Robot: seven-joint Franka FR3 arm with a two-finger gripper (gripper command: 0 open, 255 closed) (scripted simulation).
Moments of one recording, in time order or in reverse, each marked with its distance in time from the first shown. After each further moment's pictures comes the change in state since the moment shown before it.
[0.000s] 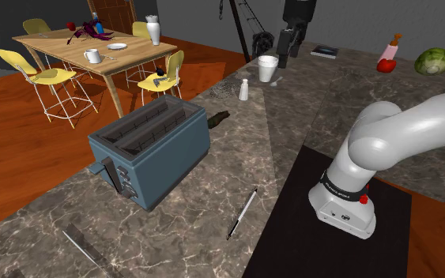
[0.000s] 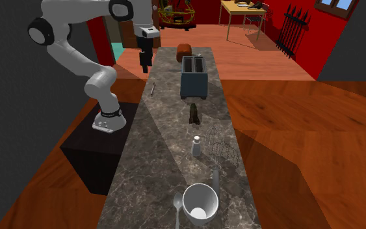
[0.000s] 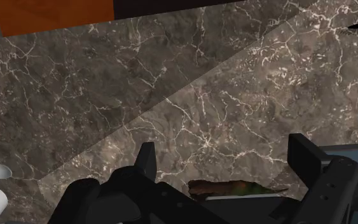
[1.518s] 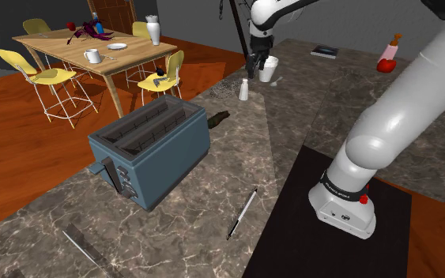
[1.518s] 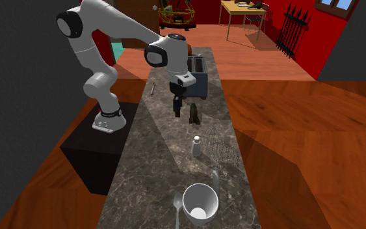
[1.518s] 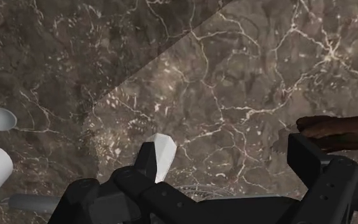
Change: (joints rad) arm -0.067 0.631 -0.244 0.154 -0.055 0.539 -0.210
